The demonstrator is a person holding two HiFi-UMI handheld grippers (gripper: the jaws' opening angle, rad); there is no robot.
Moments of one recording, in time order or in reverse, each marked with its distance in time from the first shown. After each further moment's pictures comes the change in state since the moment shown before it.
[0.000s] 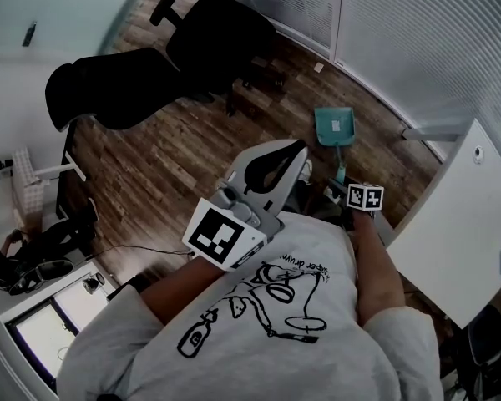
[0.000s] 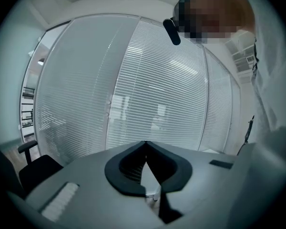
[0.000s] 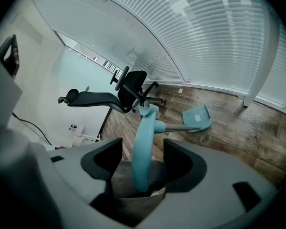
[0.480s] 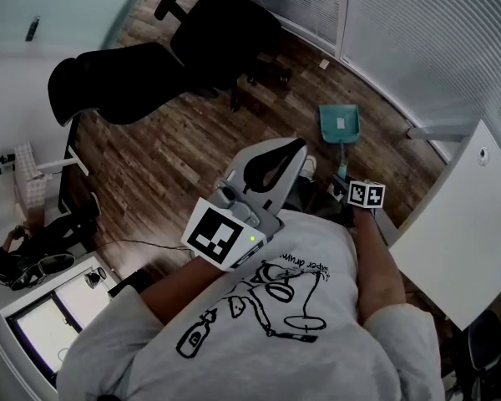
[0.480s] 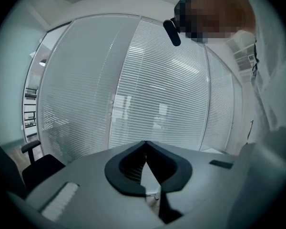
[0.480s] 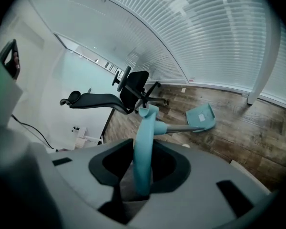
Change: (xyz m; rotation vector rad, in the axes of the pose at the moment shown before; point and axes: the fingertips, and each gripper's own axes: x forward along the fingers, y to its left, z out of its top) left arm -0.007 0.007 -0.001 0.000 0.008 0.025; right arm 0.012 0.010 0.002 0.022 -0.007 0.040
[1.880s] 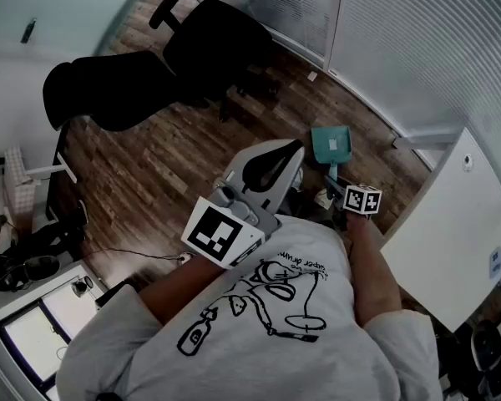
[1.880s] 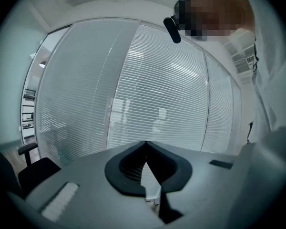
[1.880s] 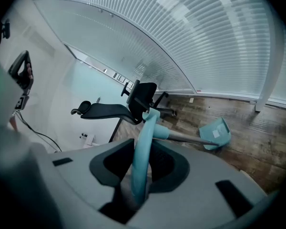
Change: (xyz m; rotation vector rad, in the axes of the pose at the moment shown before) left arm 0.005 -0.004 0.013 0.004 -0.052 -0.014; right arm -0.028 0.024 0.042 -0.035 -0.116 0.084
